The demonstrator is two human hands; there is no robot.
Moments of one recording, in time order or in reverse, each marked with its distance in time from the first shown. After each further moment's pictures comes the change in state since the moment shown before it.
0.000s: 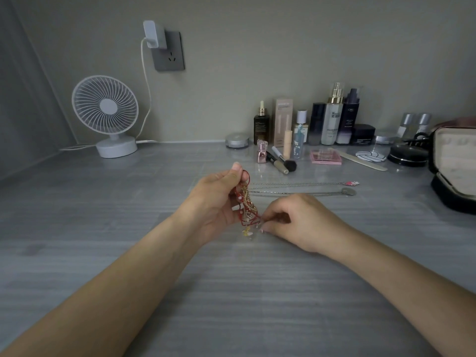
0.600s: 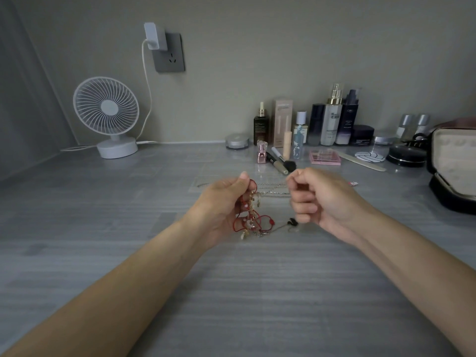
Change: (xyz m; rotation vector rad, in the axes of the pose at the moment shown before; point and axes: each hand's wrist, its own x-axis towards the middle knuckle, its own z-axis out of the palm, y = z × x) left_hand -0.001 -0.009 0.001 0.109 -0.009 -0.045; right_hand -0.003 -0.003 -0.032 1.060 0.034 0.258
